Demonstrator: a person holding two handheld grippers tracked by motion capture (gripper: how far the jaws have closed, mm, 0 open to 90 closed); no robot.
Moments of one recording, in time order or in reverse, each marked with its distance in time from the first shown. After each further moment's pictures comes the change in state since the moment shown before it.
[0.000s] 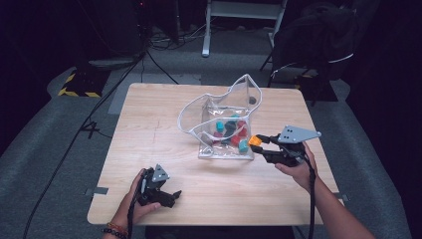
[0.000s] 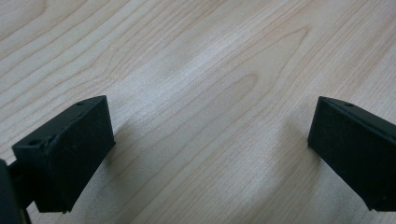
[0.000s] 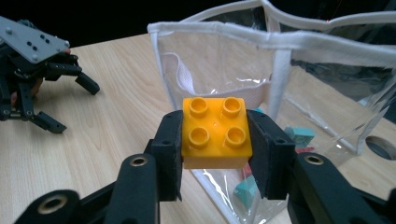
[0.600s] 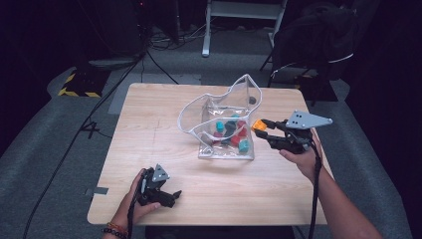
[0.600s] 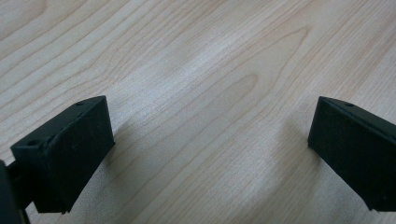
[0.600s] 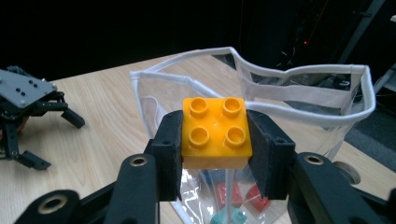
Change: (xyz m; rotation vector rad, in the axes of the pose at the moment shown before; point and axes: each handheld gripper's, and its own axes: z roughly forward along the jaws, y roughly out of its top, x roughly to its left) left arm 0.000 0.000 0.000 0.000 0.001 0.000; right arm -0.015 0.036 -0.013 -0.073 -0.052 0.004
